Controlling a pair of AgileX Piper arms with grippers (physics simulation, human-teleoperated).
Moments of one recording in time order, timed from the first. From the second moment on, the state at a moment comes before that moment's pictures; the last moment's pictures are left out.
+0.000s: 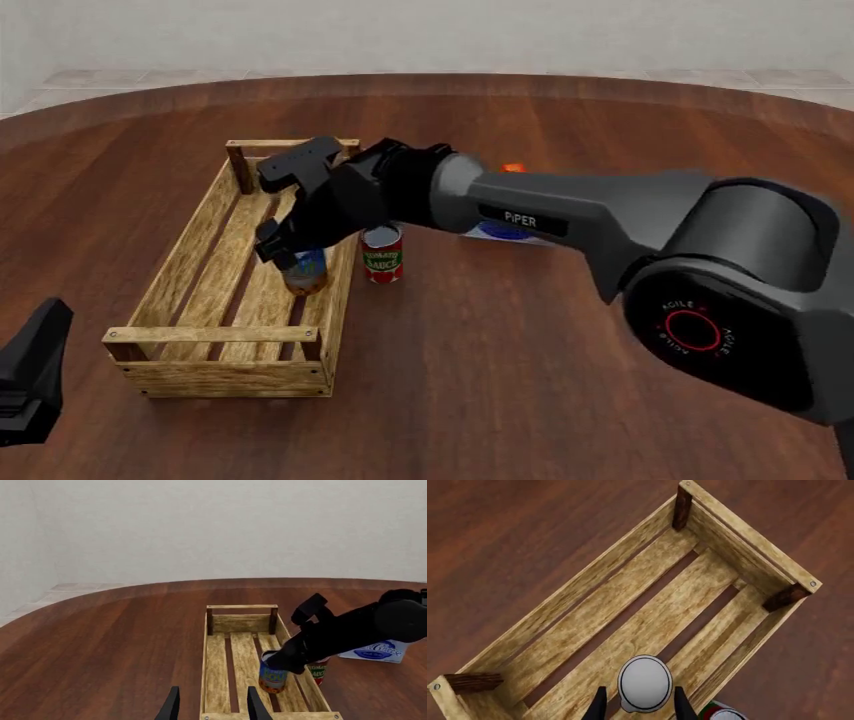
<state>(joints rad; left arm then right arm) 0.00 0.01 0.00 -0.01 0.00 0.85 2.24 -1.83 0.44 0.04</state>
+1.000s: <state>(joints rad) 0.00 0.01 0.00 -0.01 0.00 0.86 1.80 -1.47 0.44 0.01</state>
